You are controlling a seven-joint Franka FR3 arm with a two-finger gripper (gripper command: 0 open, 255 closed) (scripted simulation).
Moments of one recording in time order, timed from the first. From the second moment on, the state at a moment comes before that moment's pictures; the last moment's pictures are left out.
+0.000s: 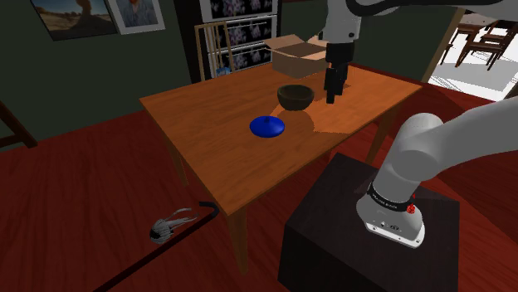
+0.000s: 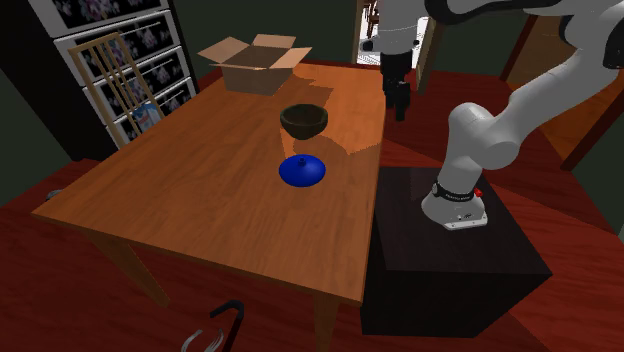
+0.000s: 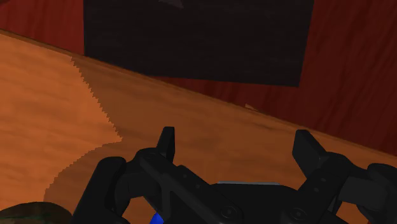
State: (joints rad) arm 0.01 -0.82 -0.07 -2.45 0.04 1.47 -0.11
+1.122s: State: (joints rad) arm 0.07 -0.31 -0.12 -2.31 0.04 1.93 -0.29
